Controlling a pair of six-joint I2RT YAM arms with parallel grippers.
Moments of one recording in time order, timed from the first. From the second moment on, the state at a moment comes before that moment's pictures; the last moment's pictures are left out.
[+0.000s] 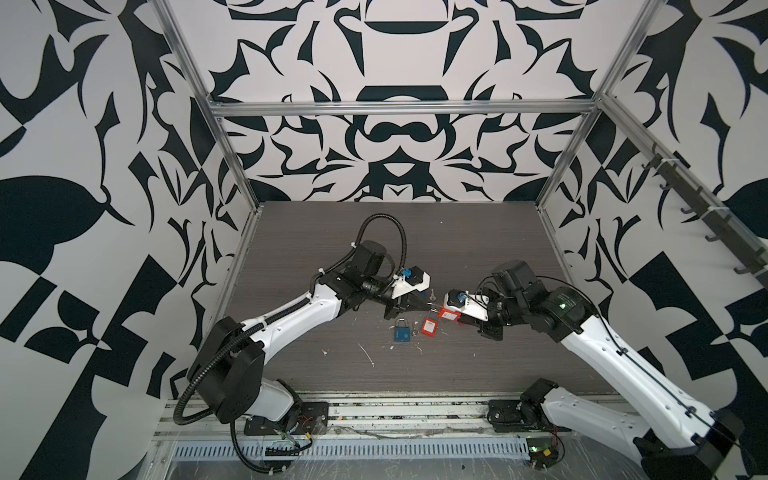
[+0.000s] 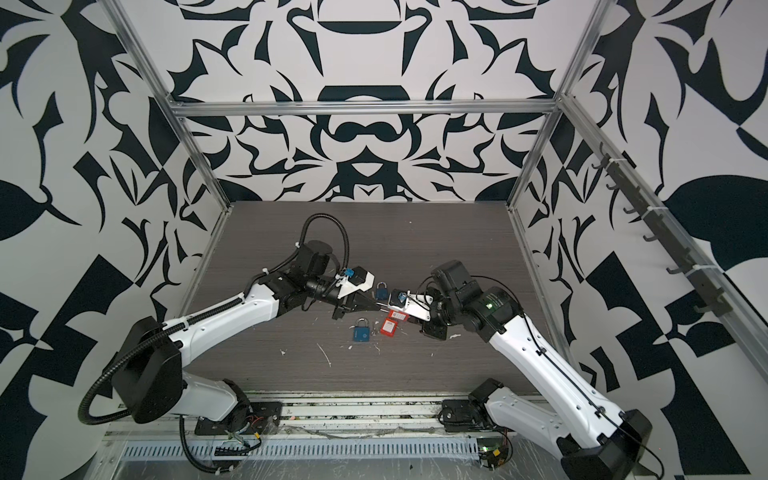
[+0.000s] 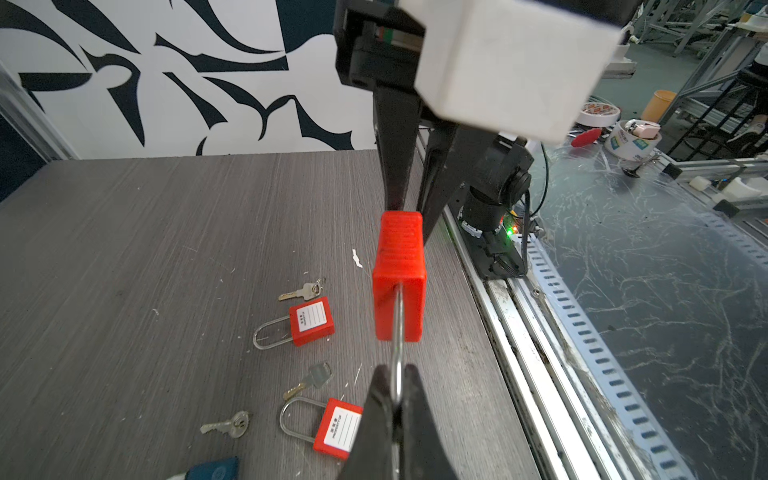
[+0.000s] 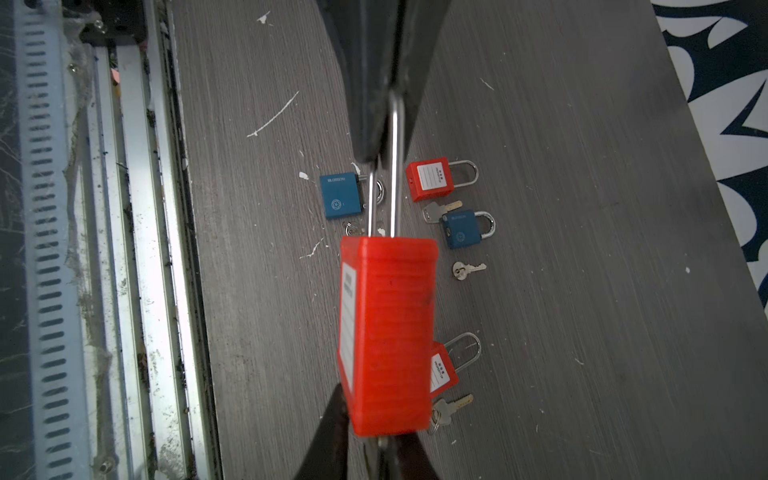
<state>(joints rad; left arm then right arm) -0.73 1.46 1.01 -0.19 0.99 0.53 0.57 0.98 1.00 -0.99 -0.35 -0.72</state>
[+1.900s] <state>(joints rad) -0.69 1.45 0.79 0.21 1.05 0.29 0.56 0.93 0.87 -0.68 -0.51 -0.50</state>
